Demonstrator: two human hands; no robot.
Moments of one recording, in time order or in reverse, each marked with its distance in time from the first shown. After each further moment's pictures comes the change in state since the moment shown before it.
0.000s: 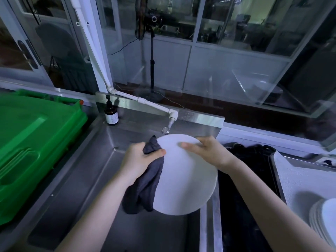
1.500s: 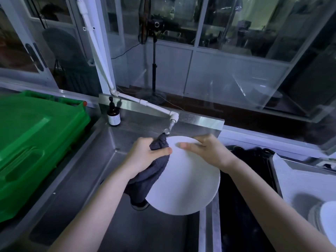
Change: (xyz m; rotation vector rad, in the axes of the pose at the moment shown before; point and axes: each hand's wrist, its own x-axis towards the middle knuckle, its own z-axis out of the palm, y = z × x) left_hand -0.002 0.023 -0.002 0.198 -0.121 0.157; right_hand -0.009 -0.017 0.003 -0.197 0.020 -0.123
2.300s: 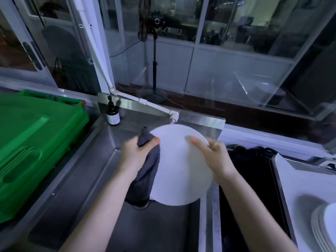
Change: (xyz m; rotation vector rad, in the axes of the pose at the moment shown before) left_hand 0.010 -0.019 0.009 -0.135 0.375 -0.125; right_hand -0.011 0.011 0.017 0.485 0.350 0.167
